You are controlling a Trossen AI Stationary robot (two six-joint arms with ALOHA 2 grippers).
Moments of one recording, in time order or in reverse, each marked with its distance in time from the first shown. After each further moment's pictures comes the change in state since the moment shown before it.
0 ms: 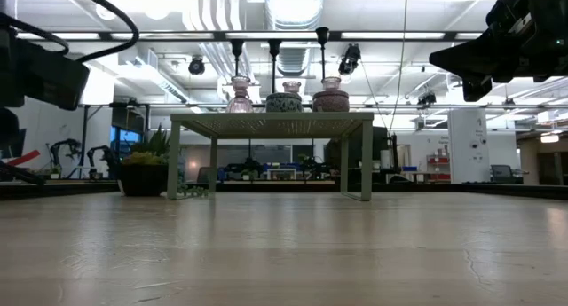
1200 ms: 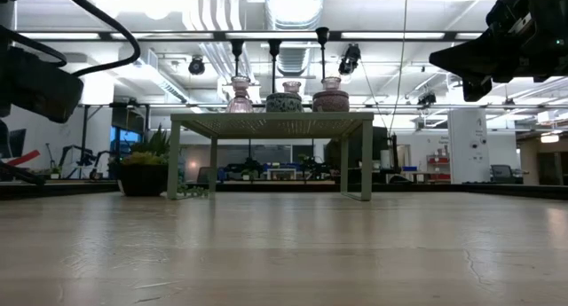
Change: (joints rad) left arm 0.007 0.054 0.008 0.021 0.123 0.029; right arm 0.000 0.000 0.000 0.000 0.000 0.000
